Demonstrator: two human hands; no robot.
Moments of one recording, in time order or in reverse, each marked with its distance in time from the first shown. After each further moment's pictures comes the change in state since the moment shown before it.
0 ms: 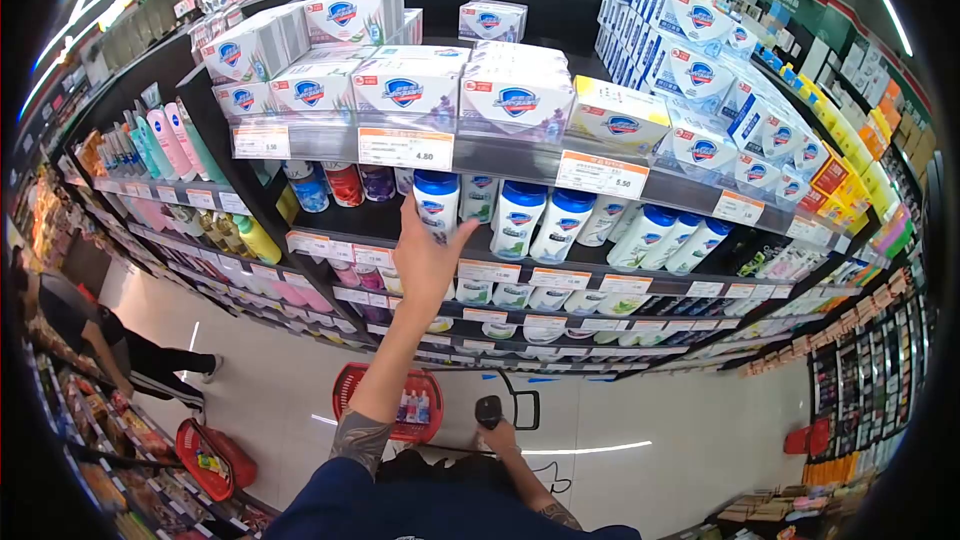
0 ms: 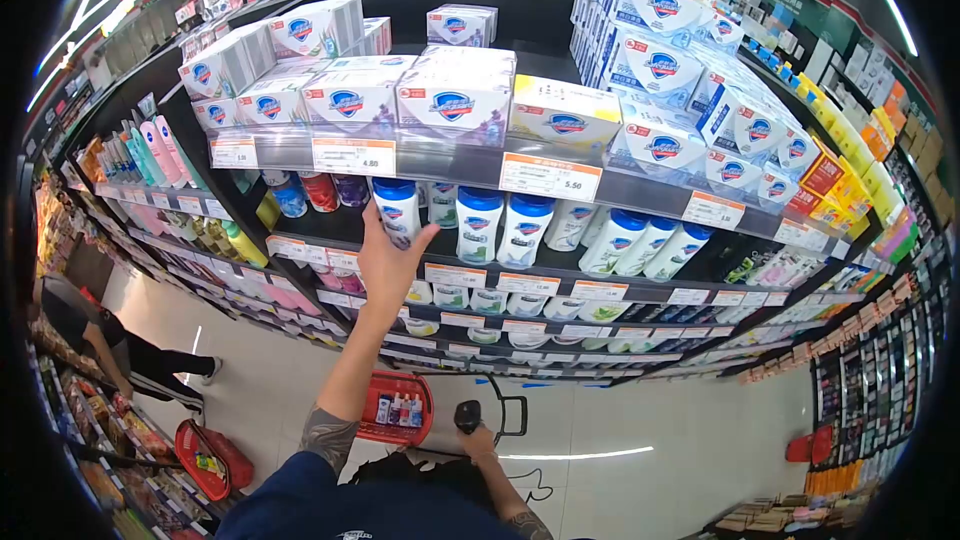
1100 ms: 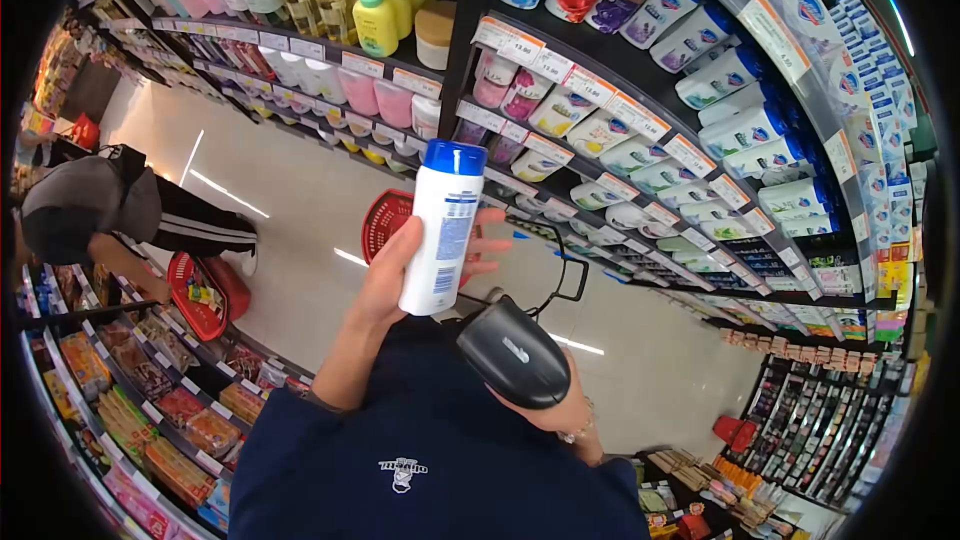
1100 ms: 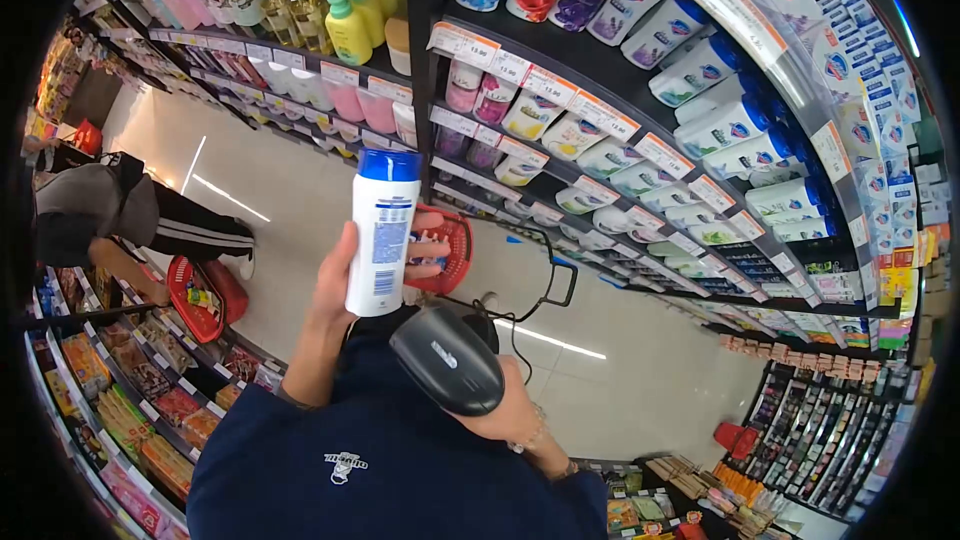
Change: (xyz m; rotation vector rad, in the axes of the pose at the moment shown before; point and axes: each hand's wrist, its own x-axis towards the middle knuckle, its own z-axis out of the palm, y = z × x) left_hand -0.132 -0.155 -0.290 -1.511 -0.604 -0.649; right_hand -0.219 -0.343 -0.061 0.282 -0.576 -0.463
